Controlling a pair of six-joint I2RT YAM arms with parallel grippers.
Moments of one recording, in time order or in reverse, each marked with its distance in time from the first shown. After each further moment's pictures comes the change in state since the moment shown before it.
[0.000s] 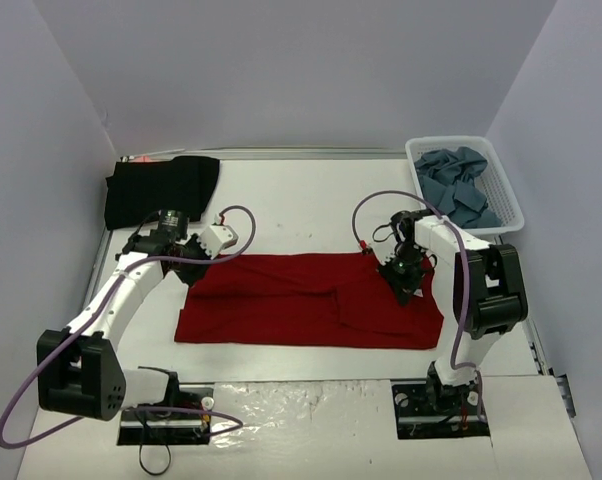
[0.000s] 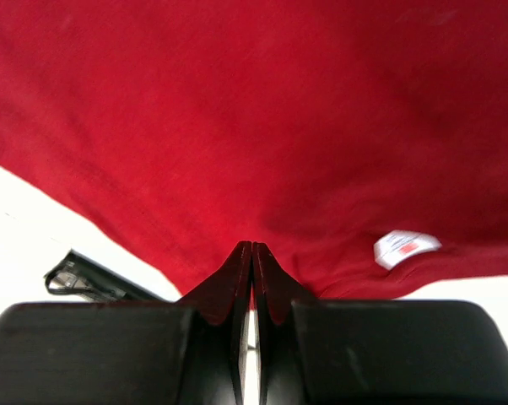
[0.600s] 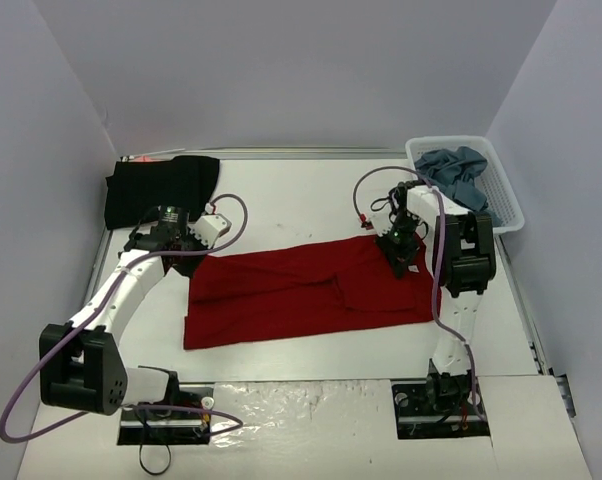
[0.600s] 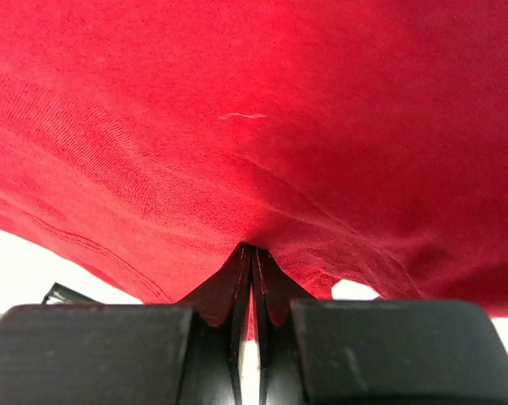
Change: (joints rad) left arm 0.004 0.021 0.002 0.105 -0.146 -0.146; right arm -0.063 0.388 0.420 -0.094 0.008 0.000
